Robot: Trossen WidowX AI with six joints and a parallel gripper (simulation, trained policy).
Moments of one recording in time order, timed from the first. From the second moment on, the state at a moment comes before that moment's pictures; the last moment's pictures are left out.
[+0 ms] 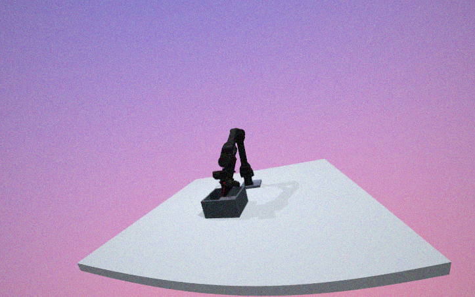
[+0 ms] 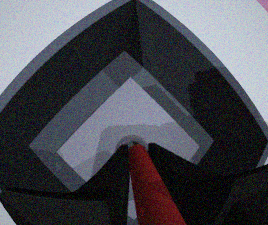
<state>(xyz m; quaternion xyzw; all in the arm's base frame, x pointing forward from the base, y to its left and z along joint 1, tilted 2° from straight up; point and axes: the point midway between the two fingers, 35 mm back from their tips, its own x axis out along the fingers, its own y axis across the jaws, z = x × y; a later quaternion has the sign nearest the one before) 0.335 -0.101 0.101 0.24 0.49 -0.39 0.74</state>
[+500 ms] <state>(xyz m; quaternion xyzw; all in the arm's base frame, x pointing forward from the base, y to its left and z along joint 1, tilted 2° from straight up) 0.338 -0.108 0.082 0.21 0.54 -0.34 0.74</state>
